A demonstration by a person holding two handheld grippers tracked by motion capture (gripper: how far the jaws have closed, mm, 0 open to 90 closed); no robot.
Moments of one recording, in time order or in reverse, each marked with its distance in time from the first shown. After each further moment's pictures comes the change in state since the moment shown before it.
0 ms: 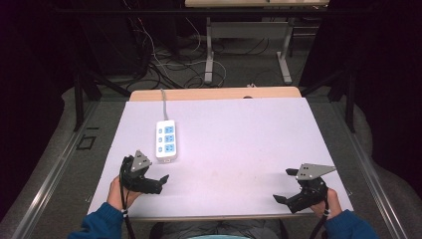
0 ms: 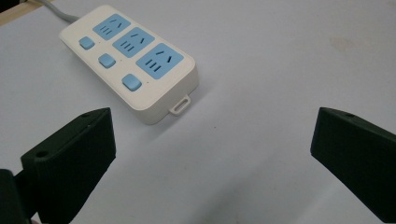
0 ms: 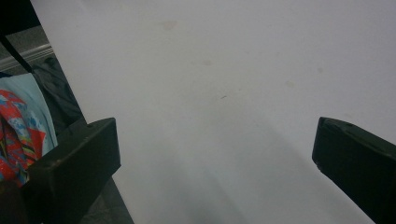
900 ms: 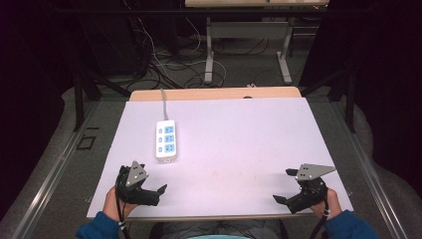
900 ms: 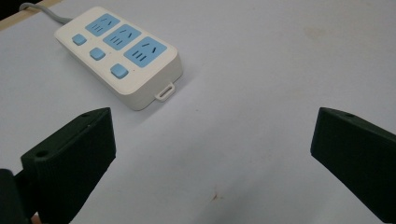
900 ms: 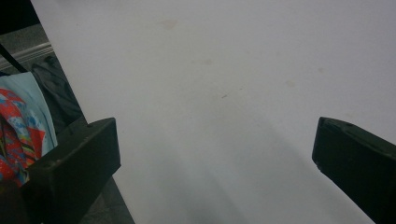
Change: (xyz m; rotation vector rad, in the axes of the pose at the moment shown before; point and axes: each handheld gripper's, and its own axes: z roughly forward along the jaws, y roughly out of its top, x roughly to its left) left arm -0.015 -0.019 -0.017 -0.036 -0.011 0.021; right arm 0.002 0.000 0.000 0.006 0.004 0.008
